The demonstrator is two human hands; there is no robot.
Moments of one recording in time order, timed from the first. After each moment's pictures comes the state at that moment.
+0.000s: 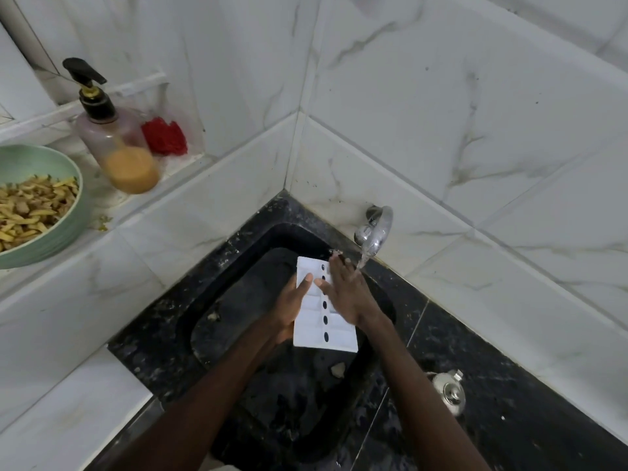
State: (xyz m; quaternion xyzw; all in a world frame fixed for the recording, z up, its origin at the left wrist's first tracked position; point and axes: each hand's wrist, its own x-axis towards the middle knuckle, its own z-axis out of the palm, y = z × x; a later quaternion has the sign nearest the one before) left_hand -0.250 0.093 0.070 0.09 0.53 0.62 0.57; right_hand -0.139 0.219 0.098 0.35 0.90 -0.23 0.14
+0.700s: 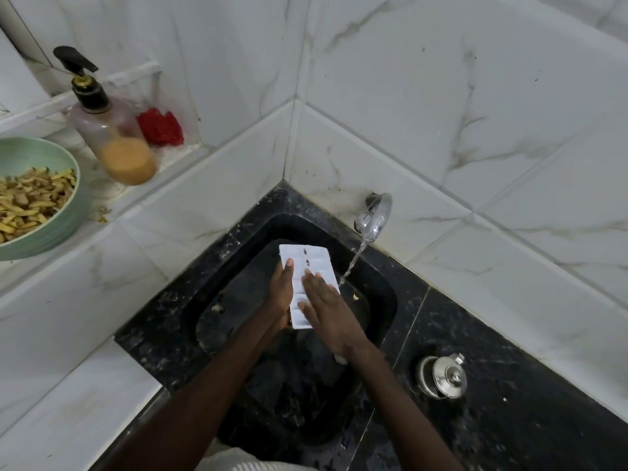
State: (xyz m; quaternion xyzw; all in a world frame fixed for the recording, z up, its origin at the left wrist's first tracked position) left_hand -0.257 0.093 0.053 -0.02 0.55 0.66 0.50; right_hand -0.116 0.143 0.083 0.27 0.93 -0.26 0.06
